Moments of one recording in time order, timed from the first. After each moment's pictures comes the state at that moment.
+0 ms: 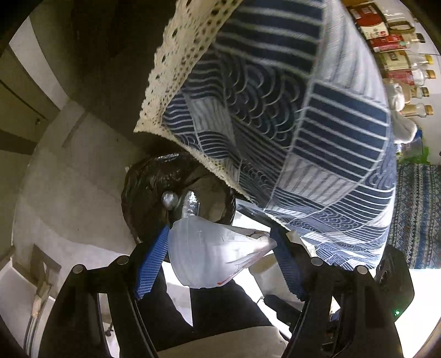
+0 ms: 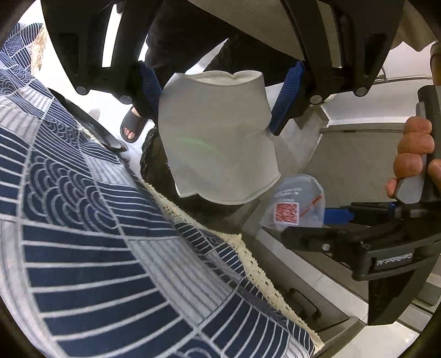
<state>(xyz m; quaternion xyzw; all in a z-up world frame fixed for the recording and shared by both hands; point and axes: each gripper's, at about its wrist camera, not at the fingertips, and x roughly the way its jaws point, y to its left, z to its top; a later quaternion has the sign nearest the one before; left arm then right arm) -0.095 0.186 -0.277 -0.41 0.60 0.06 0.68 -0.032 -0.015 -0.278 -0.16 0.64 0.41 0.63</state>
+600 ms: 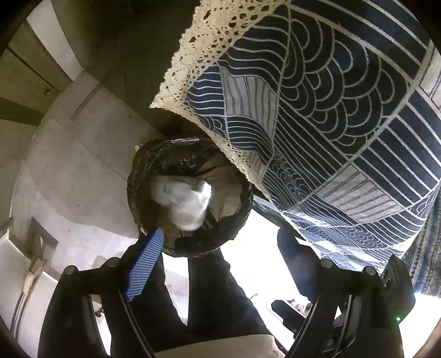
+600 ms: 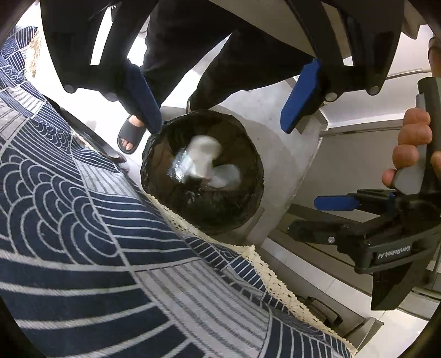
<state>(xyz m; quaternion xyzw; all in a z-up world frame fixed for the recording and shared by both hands) -0.092 0.191 -0.321 -0.45 0.63 0.10 0.63 -0.025 -0.020 -0.306 -0.14 0.67 0.39 0.61</state>
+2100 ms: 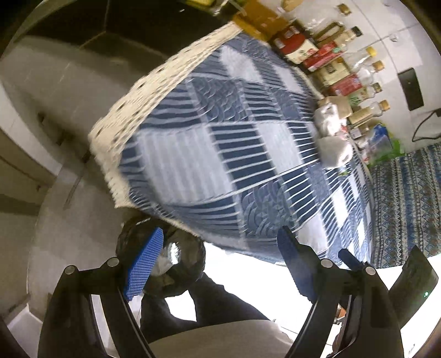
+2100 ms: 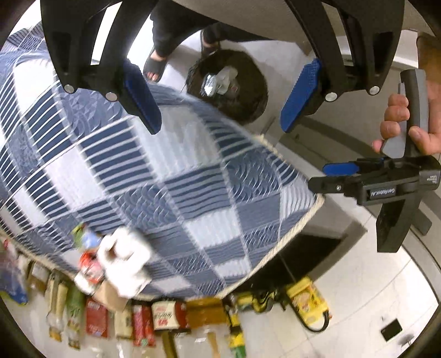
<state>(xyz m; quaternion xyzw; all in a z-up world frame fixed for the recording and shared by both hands) -0.030 0.173 -0.138 -0.34 0.53 0.04 0.78 0.029 -0.086 -0.122 -0.05 0.50 0.36 0.79</state>
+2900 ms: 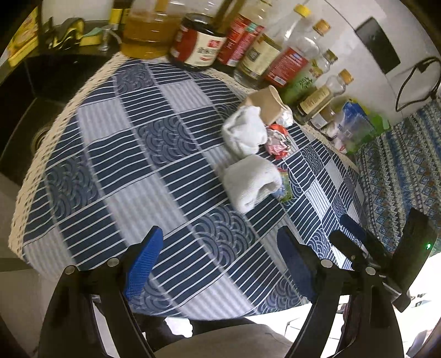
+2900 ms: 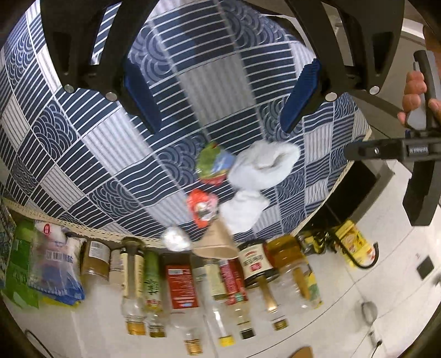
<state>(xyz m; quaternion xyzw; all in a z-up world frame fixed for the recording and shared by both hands) 0.119 0.053 -0.087 -0.25 0.53 0.00 0.81 0.192 -0.213 -0.098 0.01 0.46 0.32 0.83</state>
